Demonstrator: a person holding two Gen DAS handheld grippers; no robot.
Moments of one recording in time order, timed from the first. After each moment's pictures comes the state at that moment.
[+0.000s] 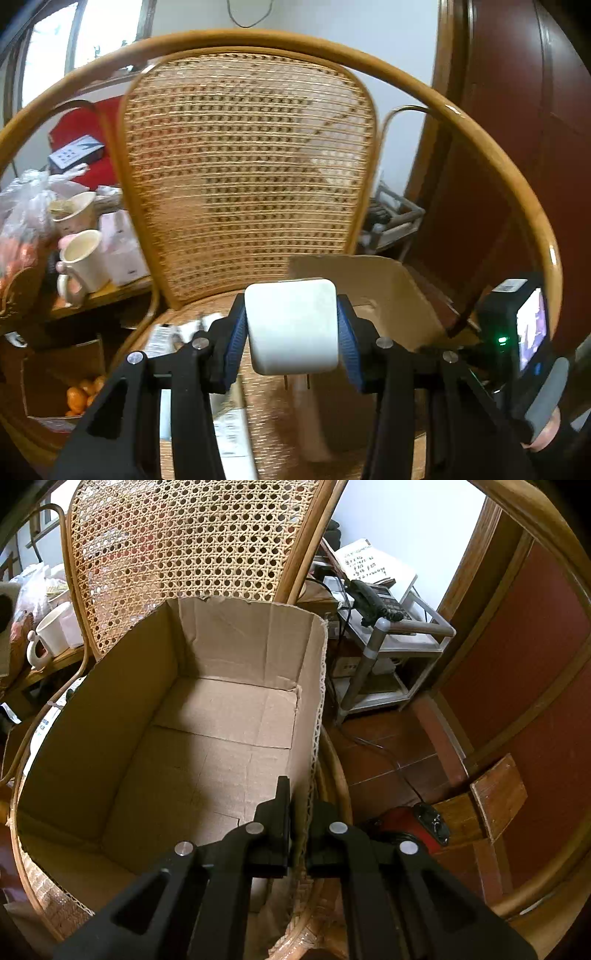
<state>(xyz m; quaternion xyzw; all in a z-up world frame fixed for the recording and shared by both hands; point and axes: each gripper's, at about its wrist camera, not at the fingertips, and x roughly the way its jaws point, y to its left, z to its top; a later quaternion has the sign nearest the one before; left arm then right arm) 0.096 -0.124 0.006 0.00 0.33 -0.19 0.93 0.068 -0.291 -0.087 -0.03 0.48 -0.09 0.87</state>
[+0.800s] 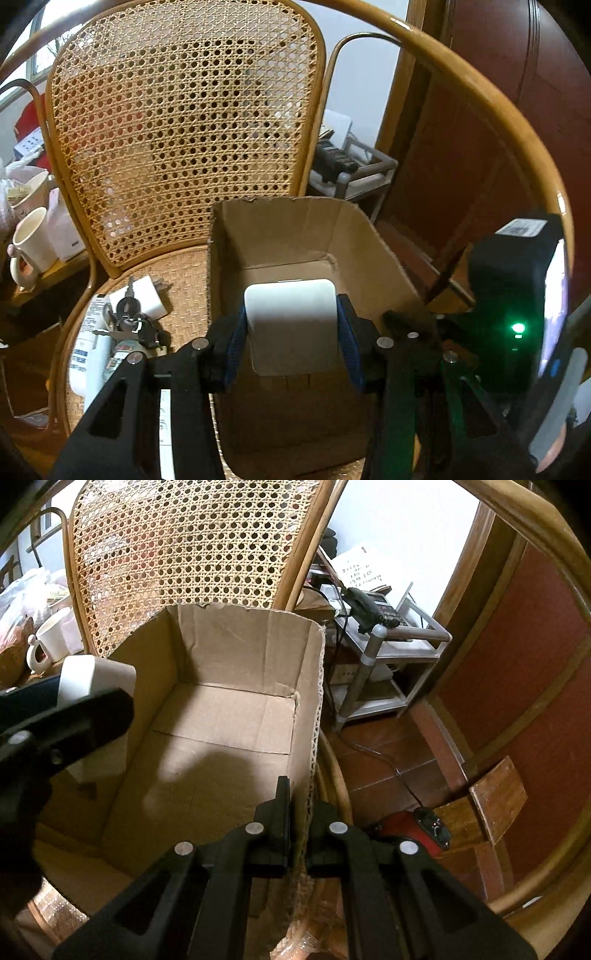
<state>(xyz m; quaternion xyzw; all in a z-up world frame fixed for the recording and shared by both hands) 0.099 -0.182 -0.041 0.04 0.39 -0.23 0.89 0.064 -0.287 -0.088 -0.03 0.47 -0.10 0.88</state>
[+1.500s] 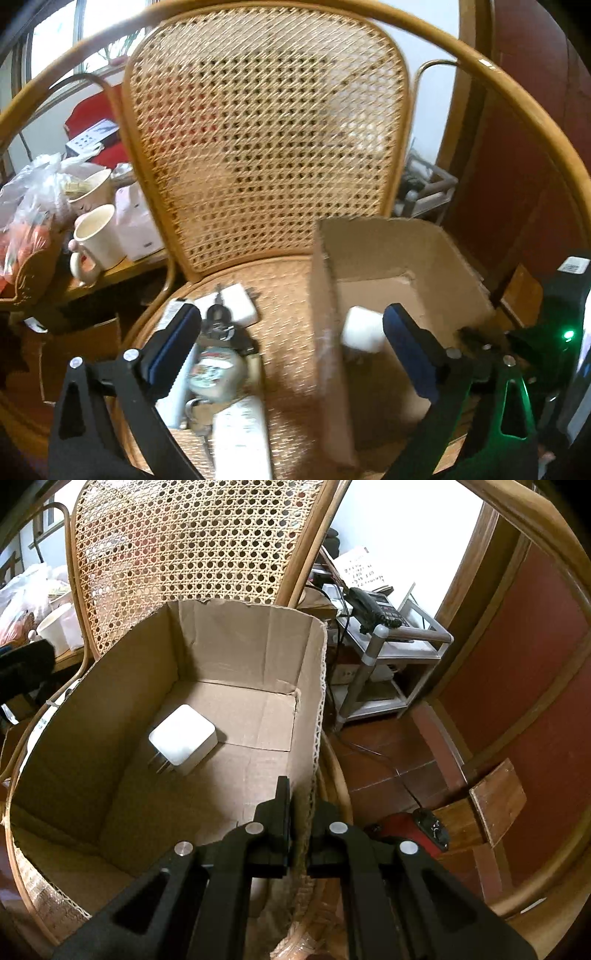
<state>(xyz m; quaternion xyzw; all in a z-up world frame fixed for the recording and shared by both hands) 0.115 -0.119 -0.026 0.04 0.38 -0.12 0.91 0.064 -0.288 -0.090 -0.03 0.47 -0.09 0.88</state>
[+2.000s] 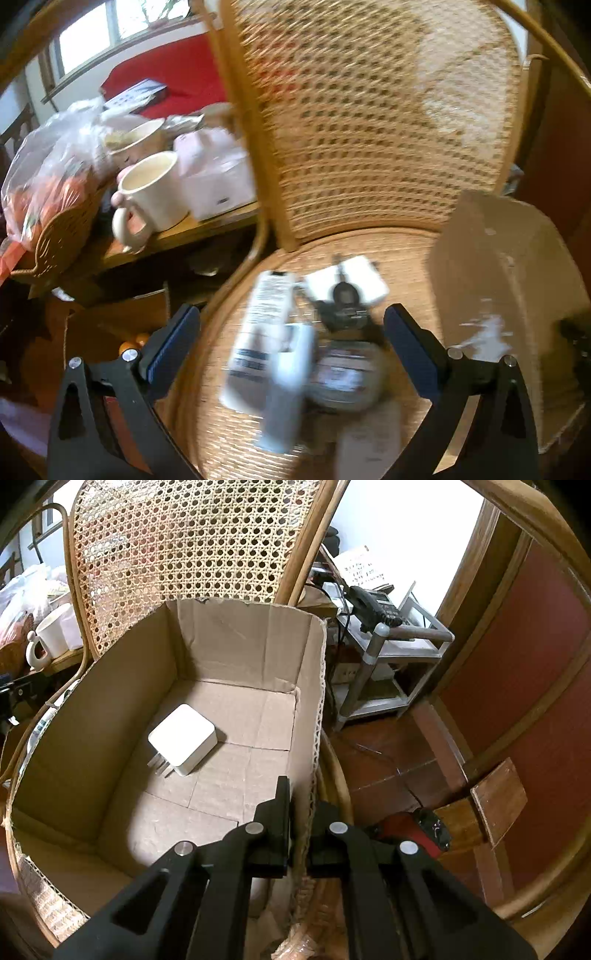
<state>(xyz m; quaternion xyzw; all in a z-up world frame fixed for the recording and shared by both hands) 0.165 -0.026 -0.079 0.04 0.44 -0.03 0.90 0.068 -0.291 -0.091 -0.03 0.47 -0.09 0.88</state>
